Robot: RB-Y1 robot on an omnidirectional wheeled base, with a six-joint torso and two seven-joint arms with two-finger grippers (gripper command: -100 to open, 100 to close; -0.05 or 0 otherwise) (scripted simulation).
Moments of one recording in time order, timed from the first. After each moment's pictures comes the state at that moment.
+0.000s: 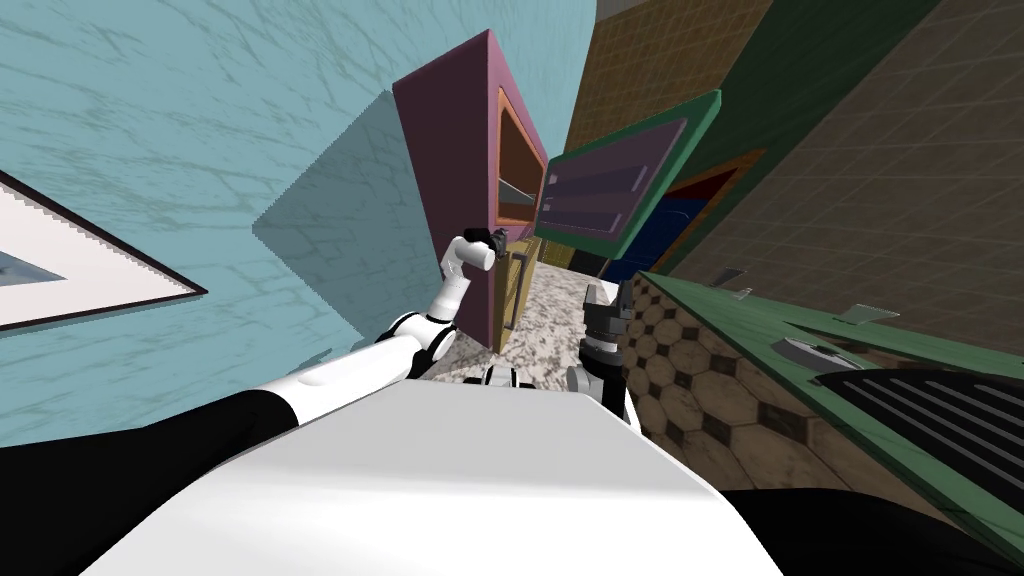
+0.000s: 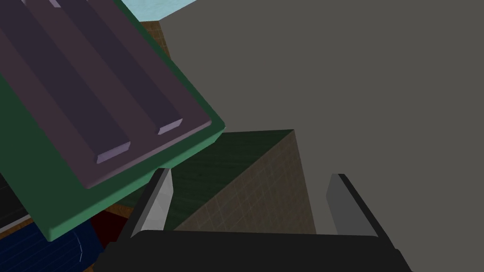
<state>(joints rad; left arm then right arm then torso) -0.88 0.11 -0.08 -1.56 0.12 0.91 0.18 0.47 -0.03 0.02 -2.27 -0.01 -0.60 -0.07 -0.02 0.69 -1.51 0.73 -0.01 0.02</state>
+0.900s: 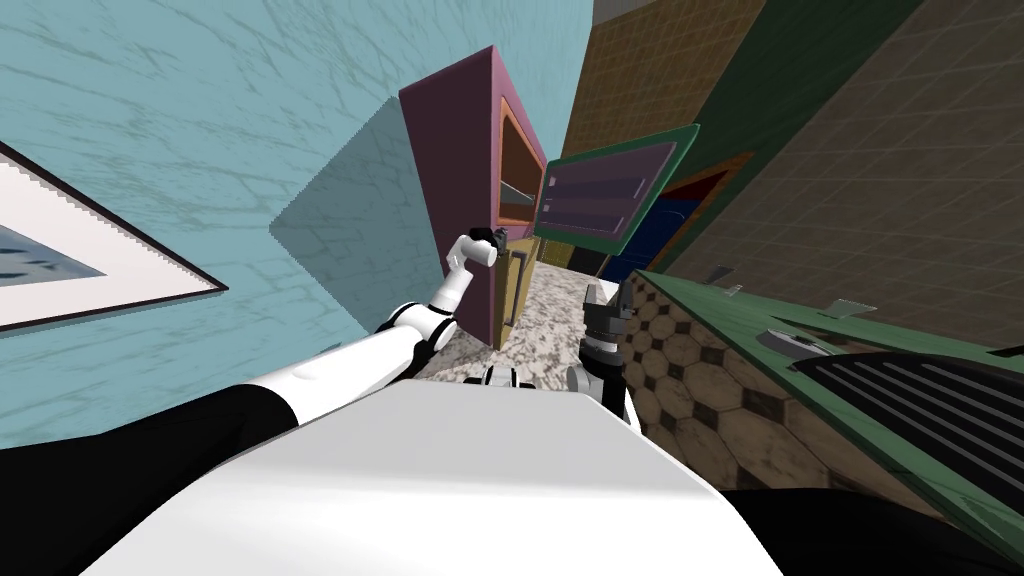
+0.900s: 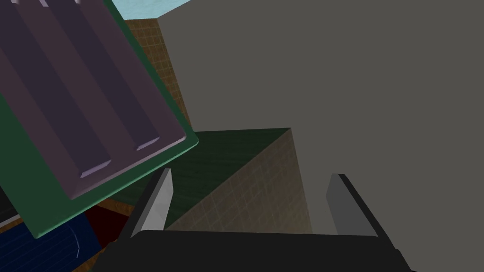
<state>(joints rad) -0.97 0.13 -0.08 -1.34 0.13 0.79 0.19 0.47 -0.03 0.02 -2.27 -0.01 -0.60 -0.07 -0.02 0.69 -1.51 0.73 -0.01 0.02</state>
